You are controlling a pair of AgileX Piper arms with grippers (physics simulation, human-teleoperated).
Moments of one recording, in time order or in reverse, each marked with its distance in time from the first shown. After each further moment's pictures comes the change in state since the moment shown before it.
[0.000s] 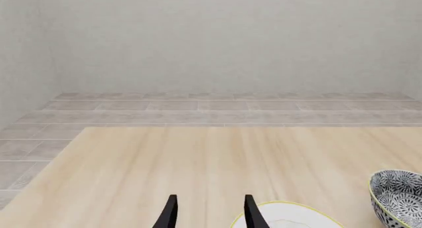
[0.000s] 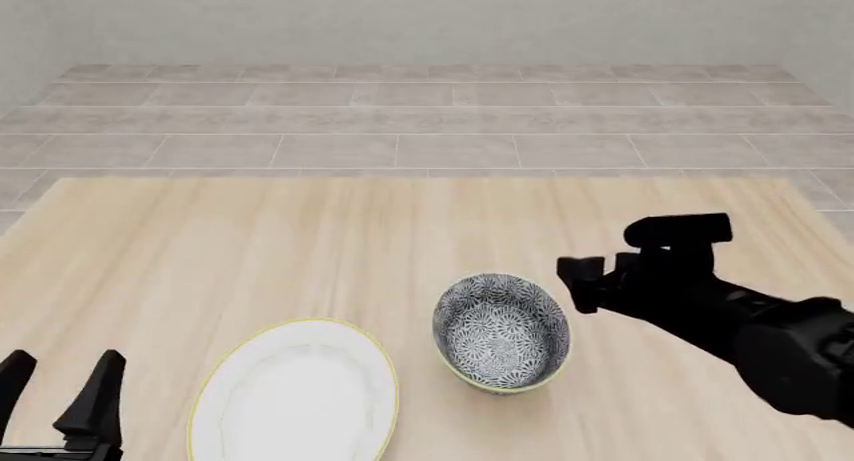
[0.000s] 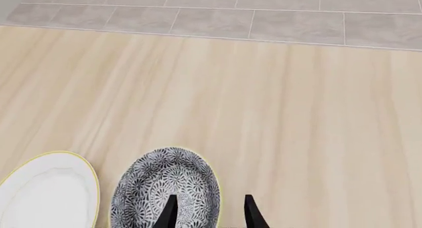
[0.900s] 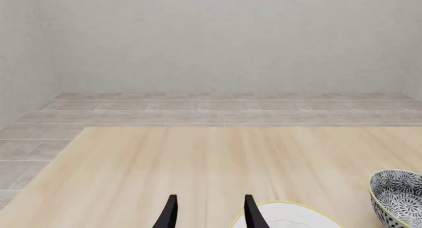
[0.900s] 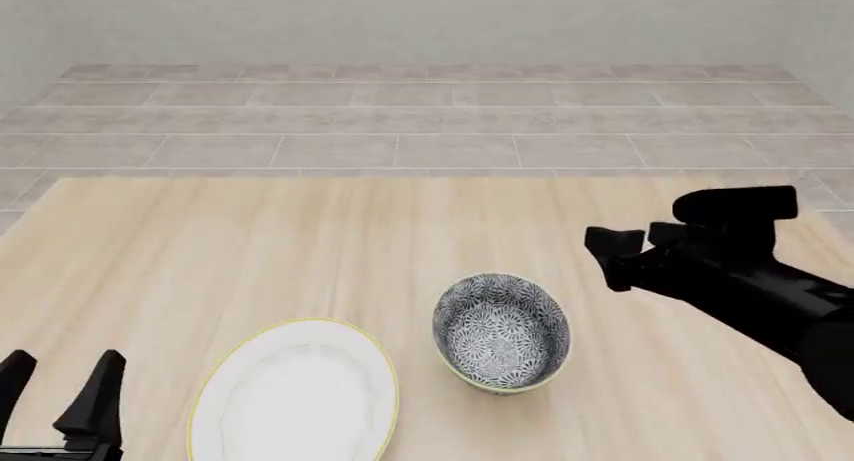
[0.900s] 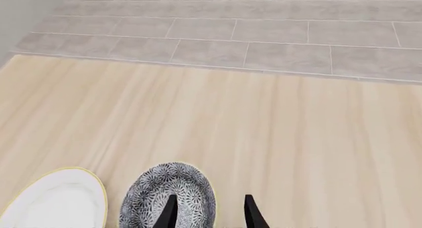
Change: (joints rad) left arm 0.000 0.000 0.000 0.000 0.000; right arm -0.031 -0.159 -0.053 0.100 -0.029
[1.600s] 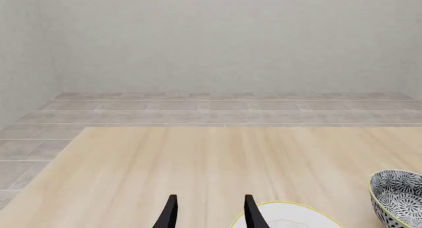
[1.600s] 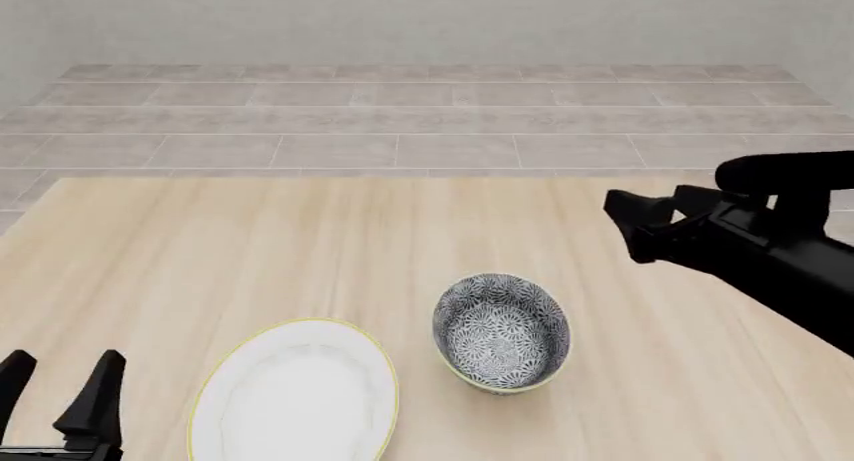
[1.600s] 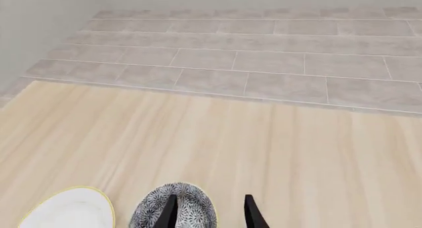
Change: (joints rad) left arm 0.000 0.000 0.000 0.000 0.000; right arm -0.007 -0.080 -0.074 0.039 -0.018
